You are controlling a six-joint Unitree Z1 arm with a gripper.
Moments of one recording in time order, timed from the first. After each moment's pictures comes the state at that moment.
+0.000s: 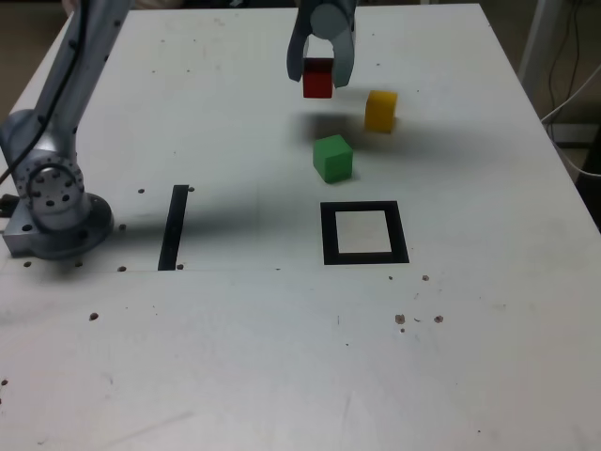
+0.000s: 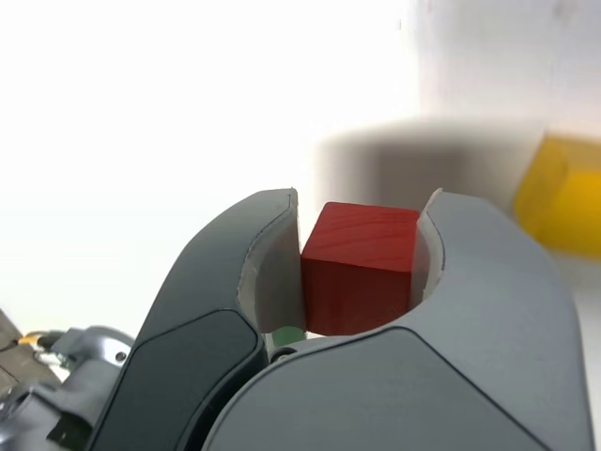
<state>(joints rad) 0.49 2.19 -1.98 1.57 0.18 0.62</state>
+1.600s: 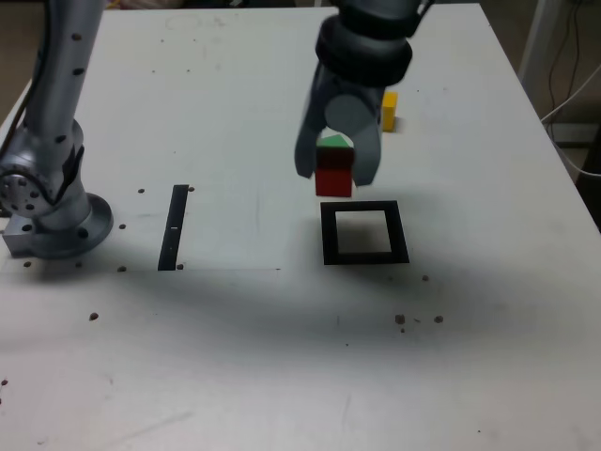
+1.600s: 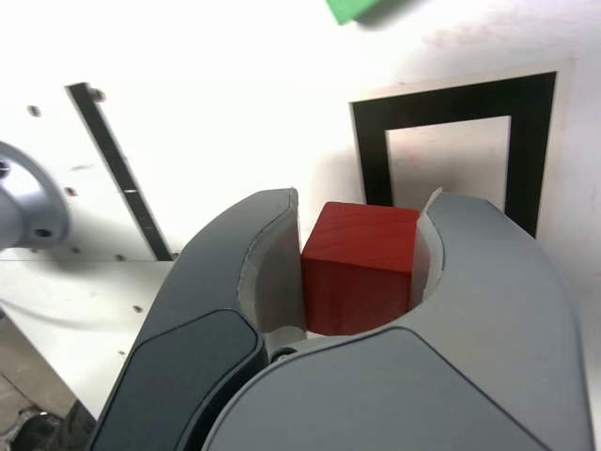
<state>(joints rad) -0.05 2.07 -1.74 1.50 0.05 0.10</state>
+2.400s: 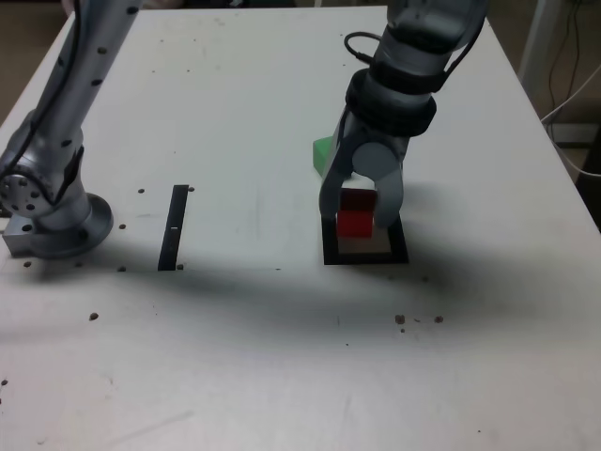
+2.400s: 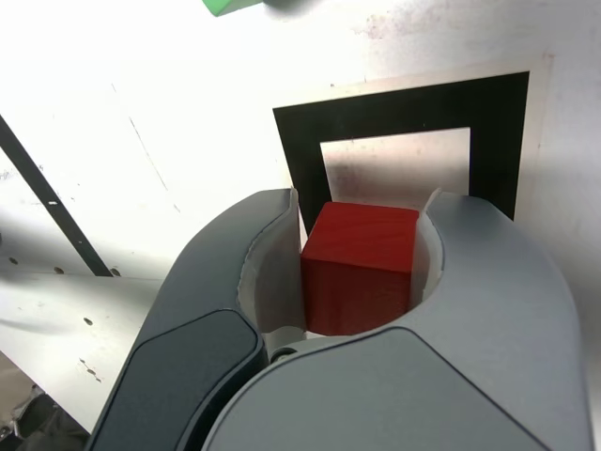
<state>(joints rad) -0.04 2.20 -1.74 1.41 -0.01 0.13</state>
